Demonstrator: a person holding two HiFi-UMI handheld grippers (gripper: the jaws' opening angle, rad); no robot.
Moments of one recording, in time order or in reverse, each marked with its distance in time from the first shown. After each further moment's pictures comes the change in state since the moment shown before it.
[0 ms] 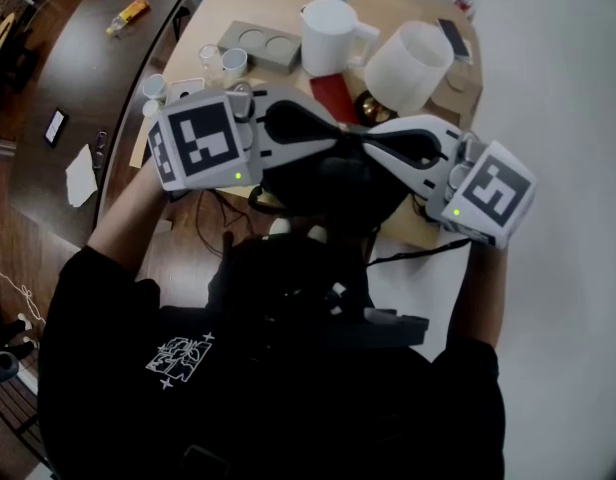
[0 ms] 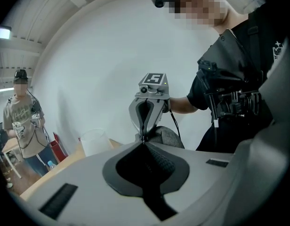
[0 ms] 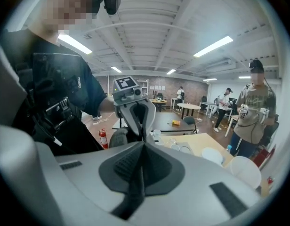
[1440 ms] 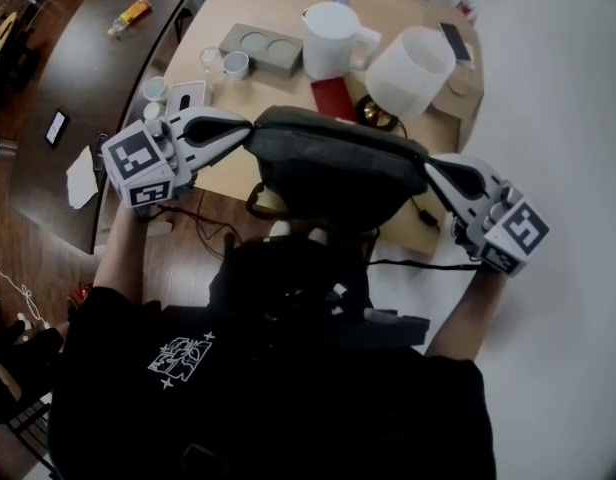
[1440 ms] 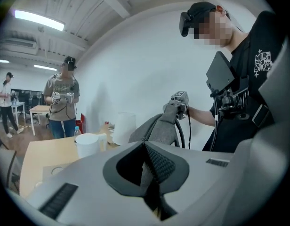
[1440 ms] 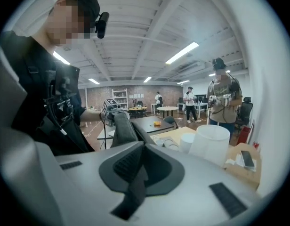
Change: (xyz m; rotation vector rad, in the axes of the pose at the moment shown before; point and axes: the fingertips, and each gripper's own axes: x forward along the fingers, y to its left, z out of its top) left arm -0.093 0.019 -0.106 -0.349 -0.104 0.259; right arm -0.070 -0.020 -0.063 0.245 -0.135 -0.202
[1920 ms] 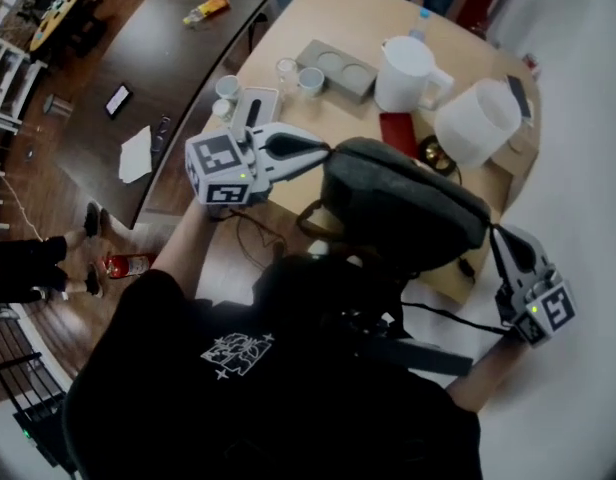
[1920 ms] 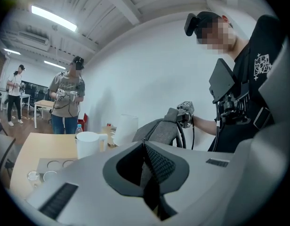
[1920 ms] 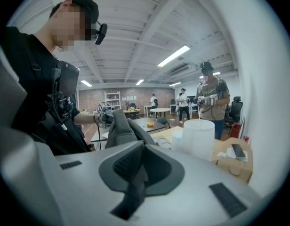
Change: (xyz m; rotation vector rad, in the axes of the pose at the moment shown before) left arm 0.007 0.004 -0.004 -0.091 -0.102 0.012; right arm -0.040 -0.014 -0.027 0.017 -0.018 -0.127
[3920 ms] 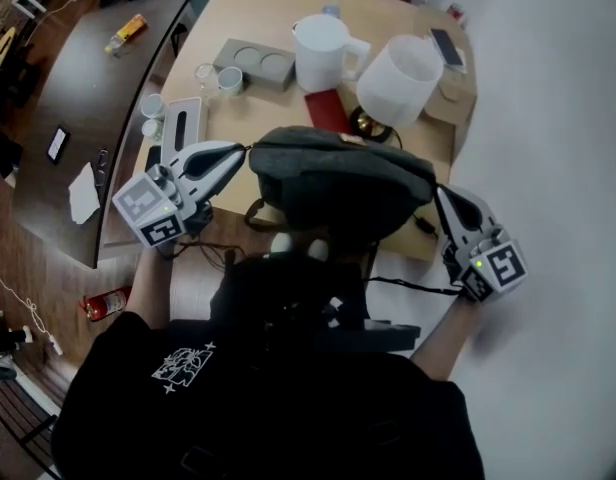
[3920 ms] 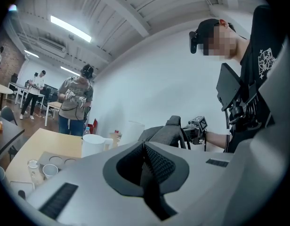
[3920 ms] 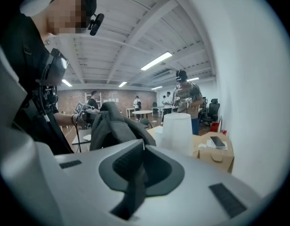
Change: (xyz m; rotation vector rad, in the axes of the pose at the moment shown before) left arm -0.005 -0.007 -0.004 -0.073 -0.131 0.142; right arm -0.009 -0.024 -0.044 0.069 -0.034 -0.219
